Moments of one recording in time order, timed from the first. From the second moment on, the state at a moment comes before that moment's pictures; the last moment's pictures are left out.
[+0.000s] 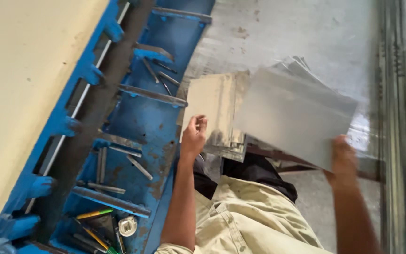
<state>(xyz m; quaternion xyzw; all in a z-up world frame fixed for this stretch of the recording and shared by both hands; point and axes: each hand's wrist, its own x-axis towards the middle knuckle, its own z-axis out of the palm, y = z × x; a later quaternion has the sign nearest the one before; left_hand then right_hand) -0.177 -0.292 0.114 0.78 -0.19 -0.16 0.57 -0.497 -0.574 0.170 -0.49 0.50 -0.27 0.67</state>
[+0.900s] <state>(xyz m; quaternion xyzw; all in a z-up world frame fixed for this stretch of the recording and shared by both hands) -0.147 -0.291 0.112 0.76 -0.13 -0.06 0.63 -0.387 -0.453 0.158 -0.77 0.20 -0.21 0.57</state>
